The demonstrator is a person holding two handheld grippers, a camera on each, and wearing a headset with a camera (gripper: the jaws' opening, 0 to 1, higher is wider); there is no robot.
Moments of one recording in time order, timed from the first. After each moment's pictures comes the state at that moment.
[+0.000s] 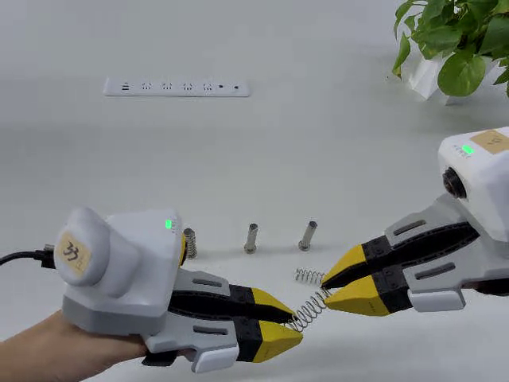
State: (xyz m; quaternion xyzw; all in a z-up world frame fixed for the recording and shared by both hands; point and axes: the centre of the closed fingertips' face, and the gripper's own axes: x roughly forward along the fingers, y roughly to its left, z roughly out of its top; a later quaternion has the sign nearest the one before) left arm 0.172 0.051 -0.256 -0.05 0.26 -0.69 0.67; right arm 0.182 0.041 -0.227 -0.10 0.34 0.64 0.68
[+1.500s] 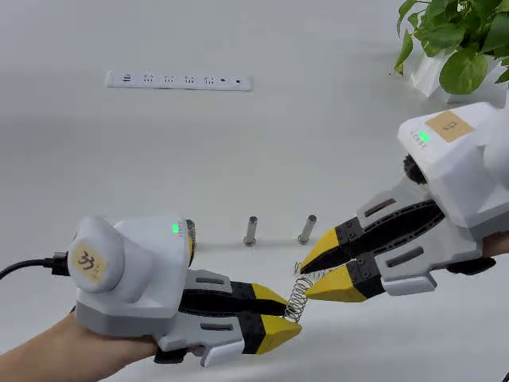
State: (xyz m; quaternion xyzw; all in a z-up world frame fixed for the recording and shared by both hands) left arm 0.176 0.048 -0.272 -0.04 0.25 -0.67 0.70; right arm 0.187 0.058 -0.231 -0.19 0.33 0.66 0.65
